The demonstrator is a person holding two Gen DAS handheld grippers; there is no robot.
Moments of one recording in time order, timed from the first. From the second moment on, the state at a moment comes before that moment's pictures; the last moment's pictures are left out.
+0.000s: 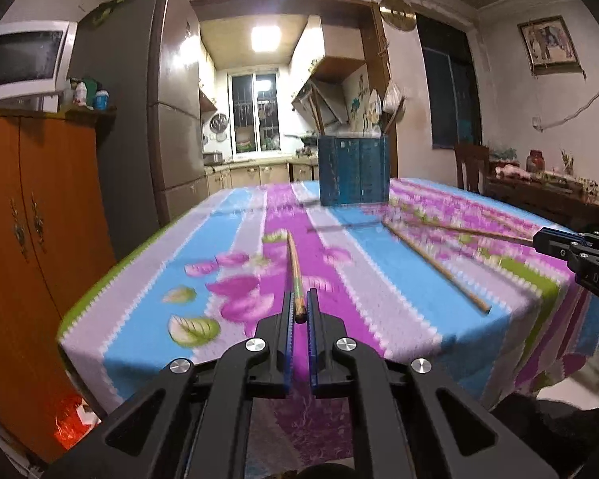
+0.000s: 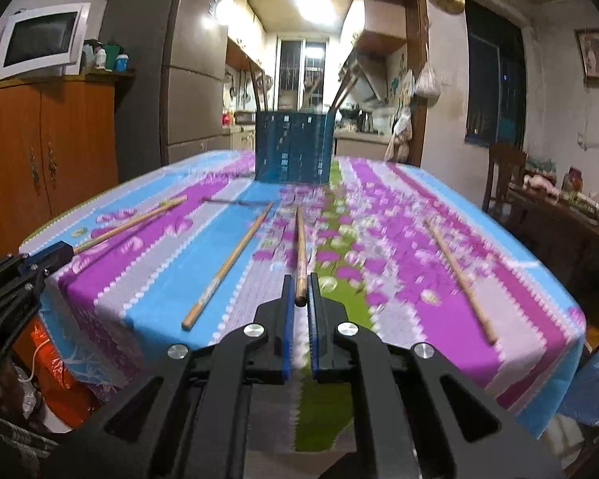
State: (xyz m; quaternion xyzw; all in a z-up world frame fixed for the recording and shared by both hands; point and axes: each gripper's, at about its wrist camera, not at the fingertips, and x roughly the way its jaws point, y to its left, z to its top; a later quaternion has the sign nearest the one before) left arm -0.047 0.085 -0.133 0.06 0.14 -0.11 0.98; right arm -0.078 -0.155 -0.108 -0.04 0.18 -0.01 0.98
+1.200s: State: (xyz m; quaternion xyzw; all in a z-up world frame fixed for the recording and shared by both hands) left arm 0.081 0.064 0.071 0.02 0.14 -0.14 0.98; right arm 0.024 -0.203 0.090 -0.02 0.10 0.12 0.99
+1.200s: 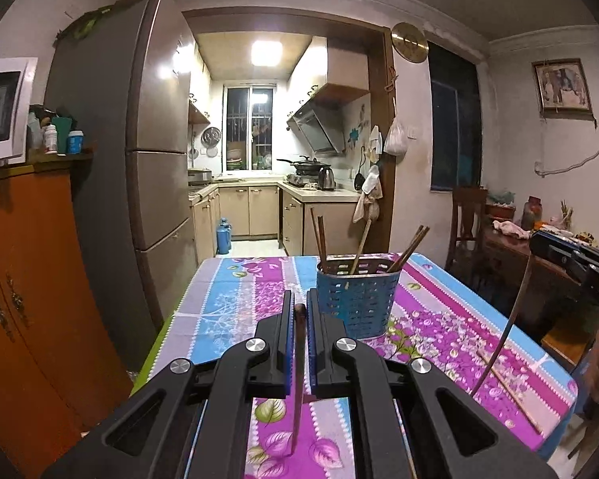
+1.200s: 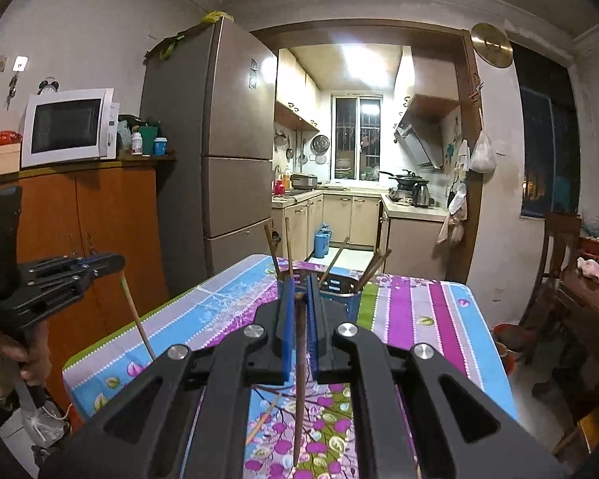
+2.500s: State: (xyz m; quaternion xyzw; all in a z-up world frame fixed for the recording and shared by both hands) left arm 0.131 0.010 0.086 0.10 0.11 -0.04 0.99; right arm 0.076 -0.207 0.105 -0.01 0.12 0.12 0.99
